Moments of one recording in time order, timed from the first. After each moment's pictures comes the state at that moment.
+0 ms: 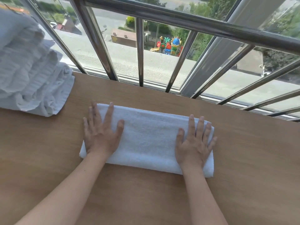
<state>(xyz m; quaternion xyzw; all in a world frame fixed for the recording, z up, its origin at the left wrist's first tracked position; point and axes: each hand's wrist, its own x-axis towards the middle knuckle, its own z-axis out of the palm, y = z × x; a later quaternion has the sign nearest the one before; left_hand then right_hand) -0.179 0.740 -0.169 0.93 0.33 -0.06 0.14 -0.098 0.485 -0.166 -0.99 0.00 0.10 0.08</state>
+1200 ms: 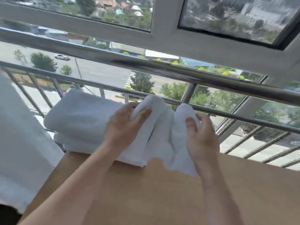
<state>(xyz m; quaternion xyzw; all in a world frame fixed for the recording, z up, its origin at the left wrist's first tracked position) -0.246 0.993 0.119 0.82 0.20 0.20 0.50 -0.188 0.793 0.119 -0.89 -0.01 -0.10 0.44</state>
